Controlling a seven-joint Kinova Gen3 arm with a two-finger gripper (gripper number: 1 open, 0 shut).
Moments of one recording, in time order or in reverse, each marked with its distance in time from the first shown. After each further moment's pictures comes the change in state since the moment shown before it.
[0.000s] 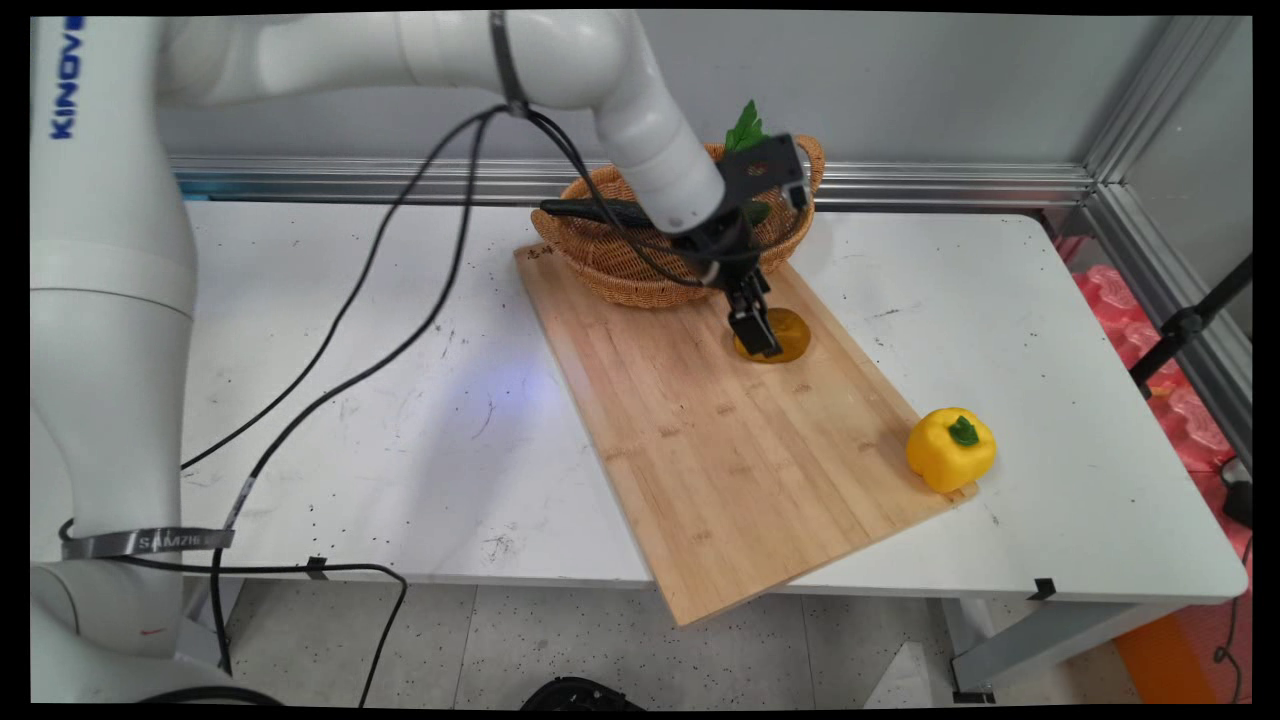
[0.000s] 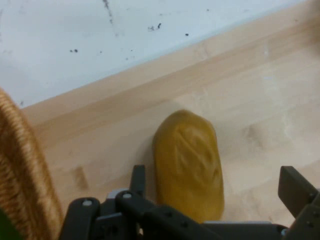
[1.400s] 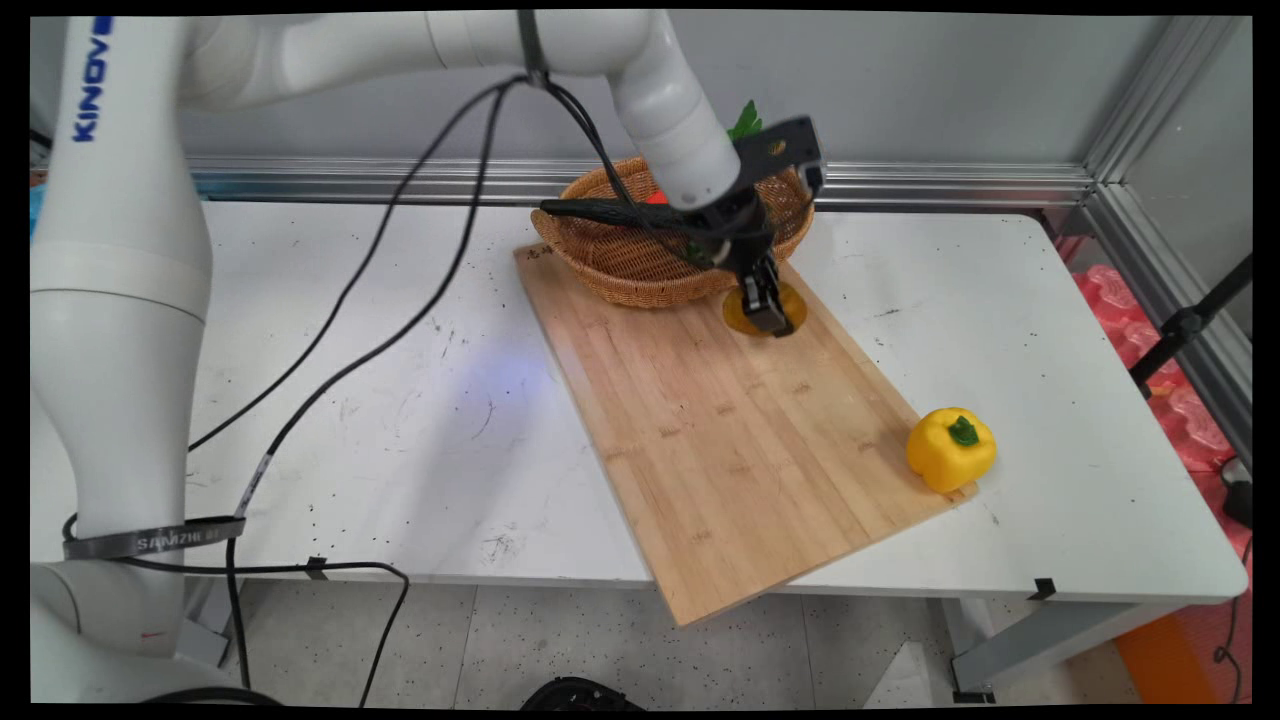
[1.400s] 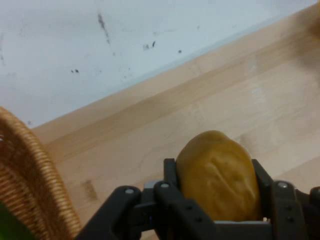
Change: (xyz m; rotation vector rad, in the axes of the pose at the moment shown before) arm 0.019 -0.013 -0.027 -0.034 0.001 0.040
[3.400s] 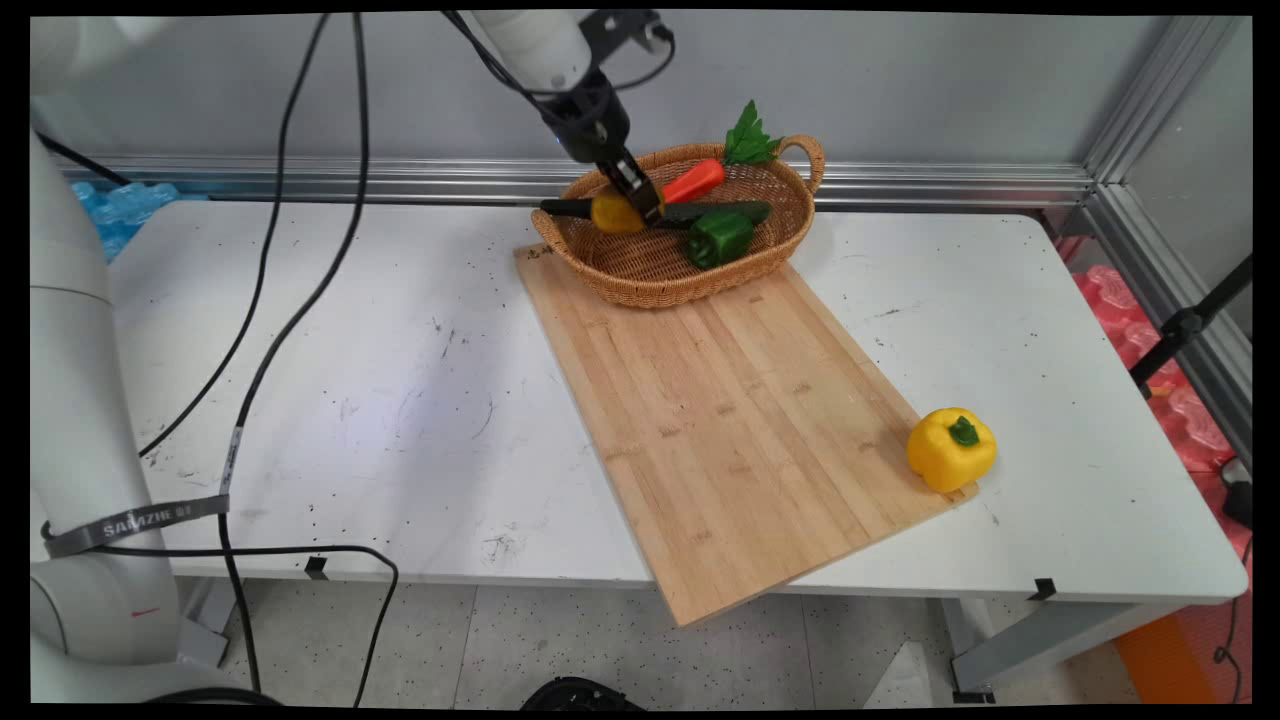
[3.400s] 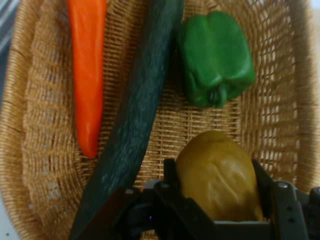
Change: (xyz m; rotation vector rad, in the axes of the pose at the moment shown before) arm -0.091 -0.079 -0.096 0.216 -0.084 -0.483
